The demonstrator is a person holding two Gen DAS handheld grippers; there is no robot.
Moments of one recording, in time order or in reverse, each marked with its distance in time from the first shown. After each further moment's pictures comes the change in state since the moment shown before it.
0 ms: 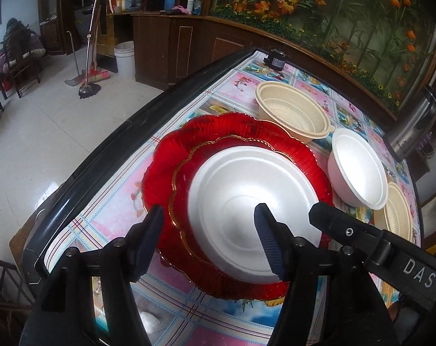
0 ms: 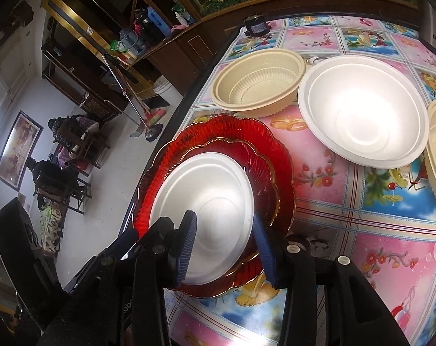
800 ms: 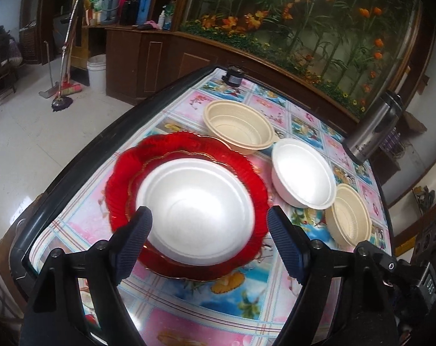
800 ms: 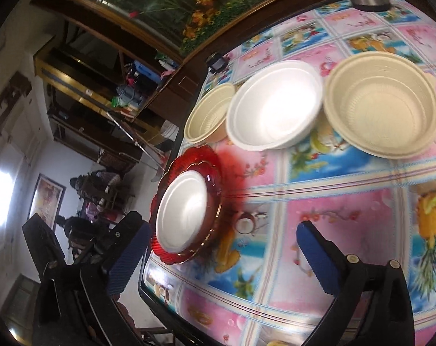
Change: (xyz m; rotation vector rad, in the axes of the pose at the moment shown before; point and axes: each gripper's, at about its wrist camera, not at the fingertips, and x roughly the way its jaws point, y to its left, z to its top) left arm -0.041 -0.031 -0.001 0.036 -0.063 -0.172; right arm -0.094 -0.096 -0.046 0.257 -0.156 0.147
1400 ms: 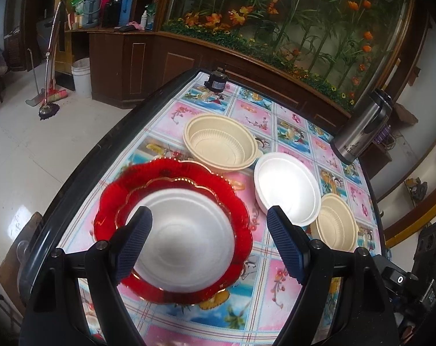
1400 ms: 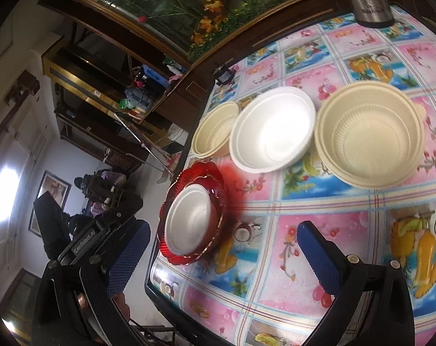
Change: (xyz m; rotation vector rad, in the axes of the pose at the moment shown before) left arm 0.000 -0.014 0.047 0.049 0.037 -0.042; right arm -0.029 0.013 0.029 -0.062 -0.003 0.024
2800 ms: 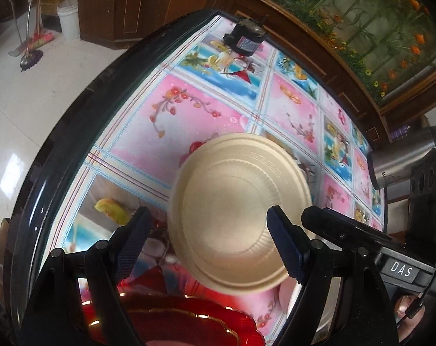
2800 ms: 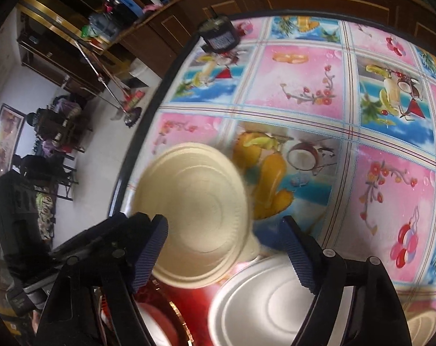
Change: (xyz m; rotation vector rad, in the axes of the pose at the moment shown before) left arm 0.201 0.031 0.110 -0.138 0.356 -0.027; right arm 0.252 0.010 0.189 -0.172 0.382 -0.262
